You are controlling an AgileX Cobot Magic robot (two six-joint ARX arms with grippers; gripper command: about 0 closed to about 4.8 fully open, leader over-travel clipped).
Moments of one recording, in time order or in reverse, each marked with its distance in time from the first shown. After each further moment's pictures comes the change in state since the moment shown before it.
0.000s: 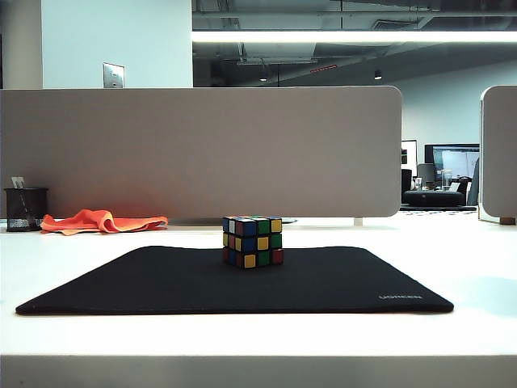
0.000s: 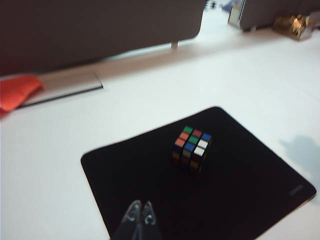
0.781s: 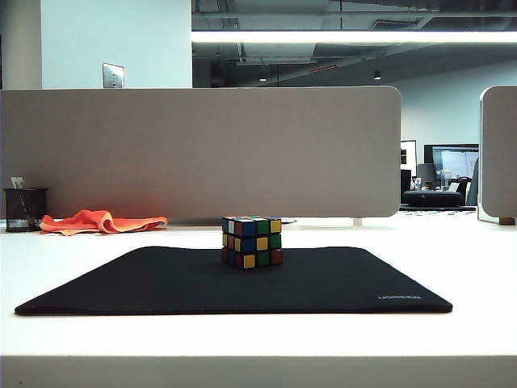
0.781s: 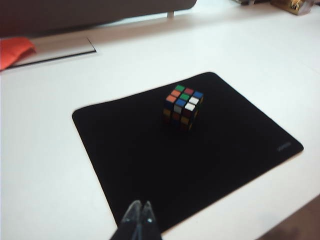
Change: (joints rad) left arm 0.000 -0.198 -0.093 -0.201 -0.002 0.000; right arm 0.001 -0.877 -0.623 -0.111 0.056 0.001
